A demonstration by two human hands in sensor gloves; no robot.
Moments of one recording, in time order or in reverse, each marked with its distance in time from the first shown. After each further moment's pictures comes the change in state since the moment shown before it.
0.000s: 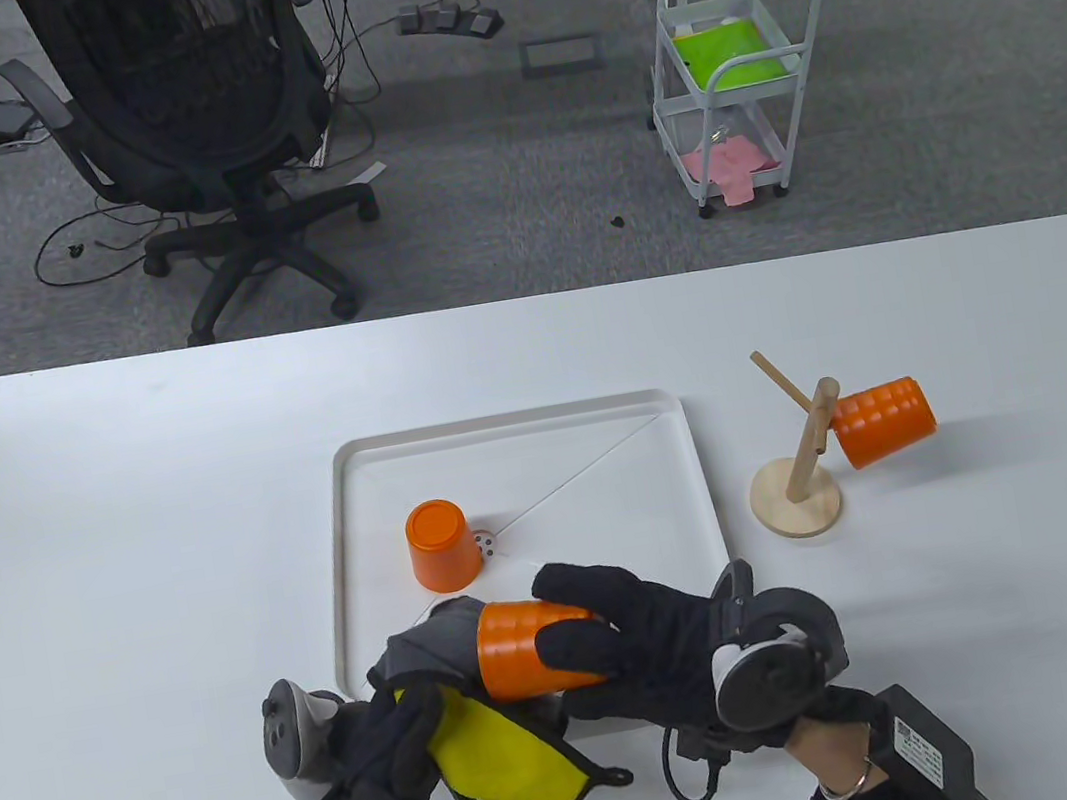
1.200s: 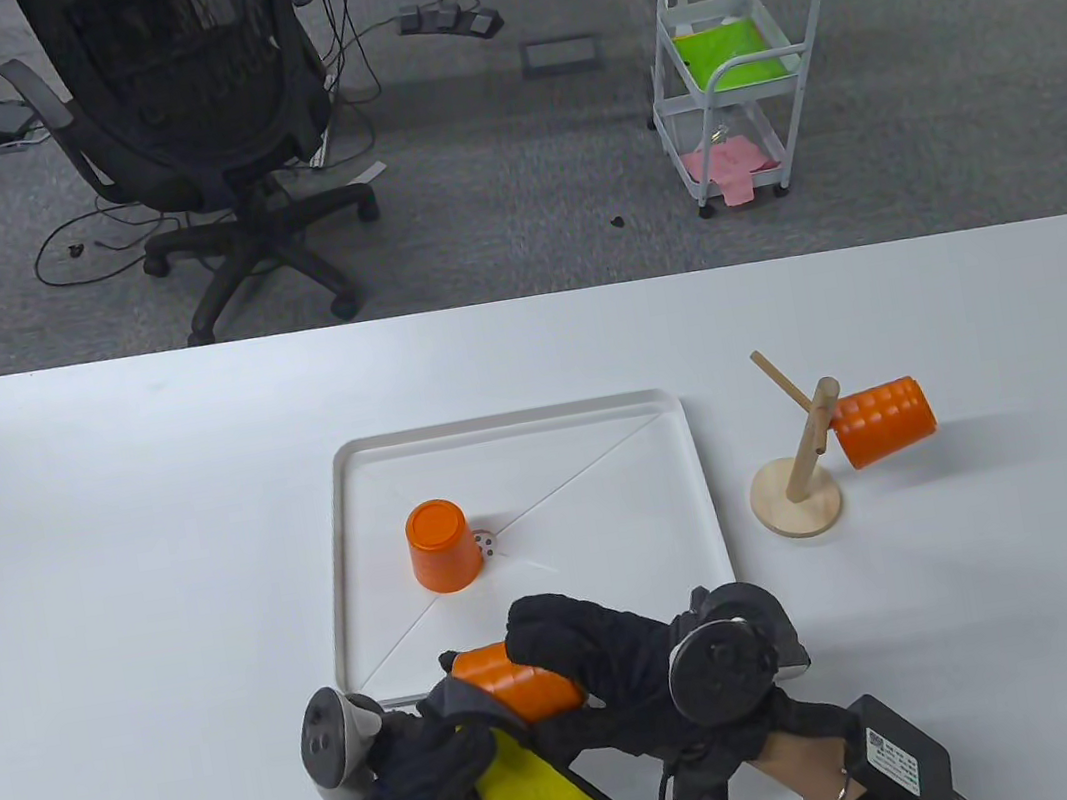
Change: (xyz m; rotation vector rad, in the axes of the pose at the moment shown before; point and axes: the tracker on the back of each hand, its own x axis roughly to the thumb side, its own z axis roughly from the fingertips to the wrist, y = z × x) left_hand -0.017 -0.027 -0.001 -0.198 0.065 0.106; right_hand 0.008 0.034 -0.005 0.227 0.022 0.014
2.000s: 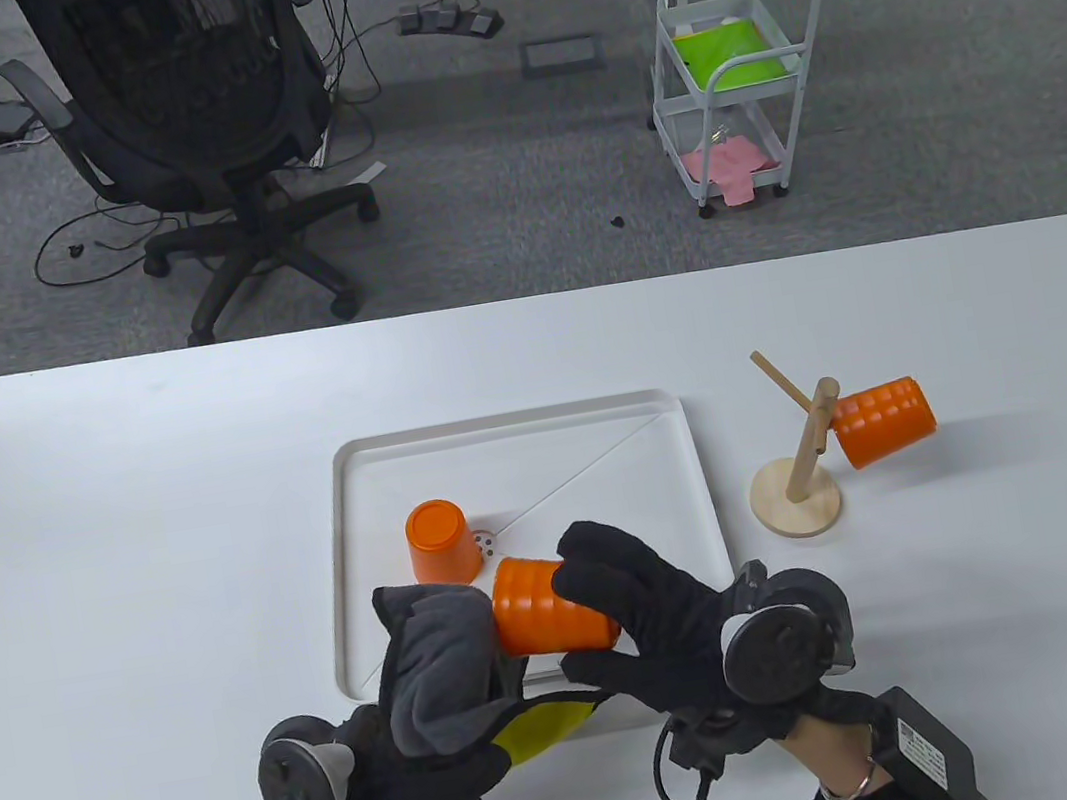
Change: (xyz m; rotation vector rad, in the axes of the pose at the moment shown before) left_hand 0.032 0.005 0.006 0.103 -0.137 -0.522; right_hand -0.006 -0.024 0.009 -0.214 0.054 -0.008
